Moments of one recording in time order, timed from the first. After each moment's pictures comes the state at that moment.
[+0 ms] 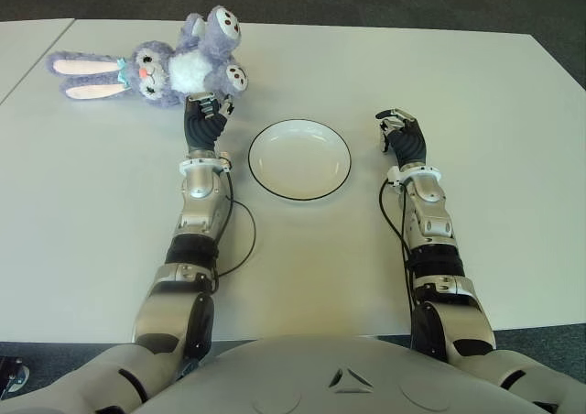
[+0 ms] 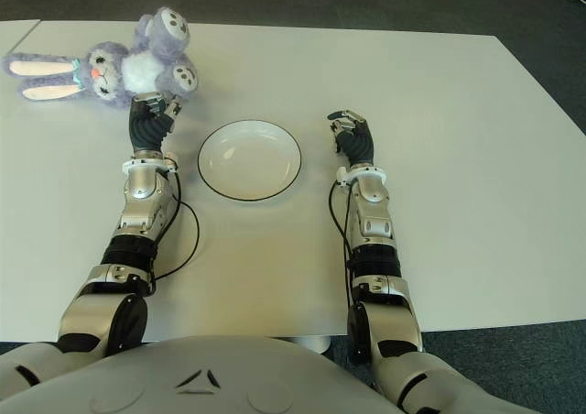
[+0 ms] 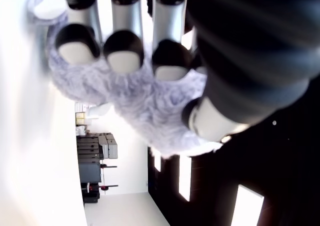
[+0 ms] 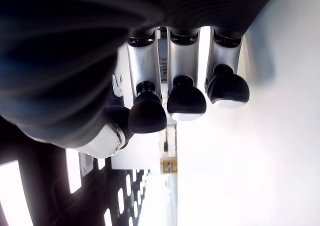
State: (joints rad) left arm -0.34 0.02 0.14 0.54 -0.01 -0.43 0.18; right arm -0.36 -0.12 -0.15 0.40 0.08 -0.01 0.05
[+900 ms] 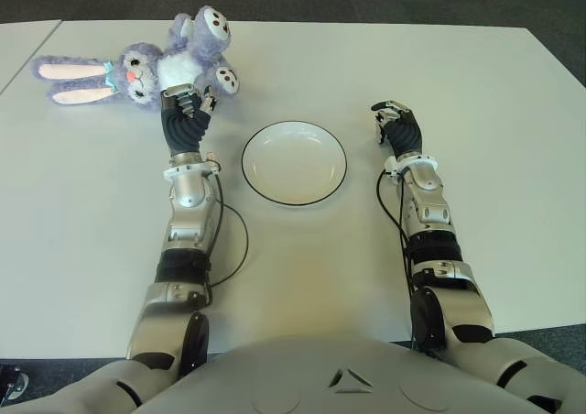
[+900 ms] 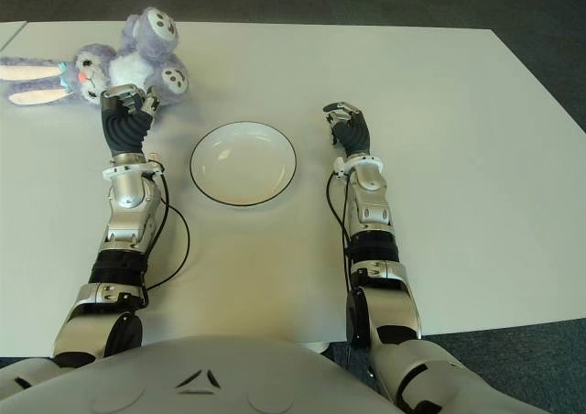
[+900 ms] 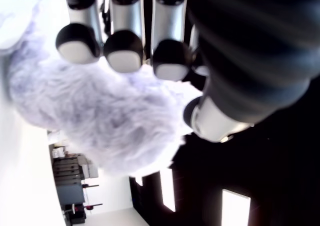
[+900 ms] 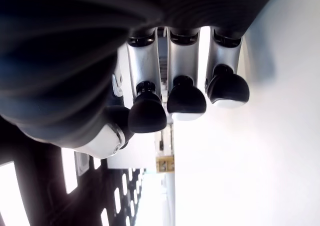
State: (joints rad) left arm -0.22 0.04 0.14 0.25 0.12 -0.44 0.30; right arm -0.45 -0.12 -0.15 0.48 0.08 -0.01 0.07
